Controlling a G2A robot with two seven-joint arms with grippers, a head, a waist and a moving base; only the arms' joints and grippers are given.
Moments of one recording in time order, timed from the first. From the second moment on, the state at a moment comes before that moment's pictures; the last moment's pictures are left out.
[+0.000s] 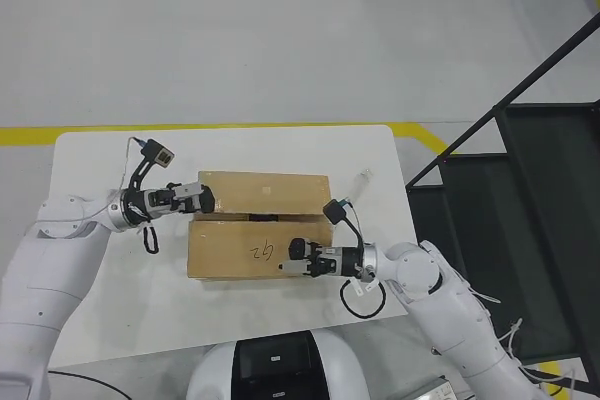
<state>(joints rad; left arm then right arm) 0.85 -1.01 -1.07 -1.10 -0.68 -0.46 -1.36 -1.39 -1.15 1.19 -1.68 -0.01 -0.45 0.91</state>
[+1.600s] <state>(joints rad) 0.81 -0.99 -1.00 -1.05 -0.61 -0.40 -1.42 -1.58 -1.11 1.36 -1.58 -0.02 -0.42 0.66</state>
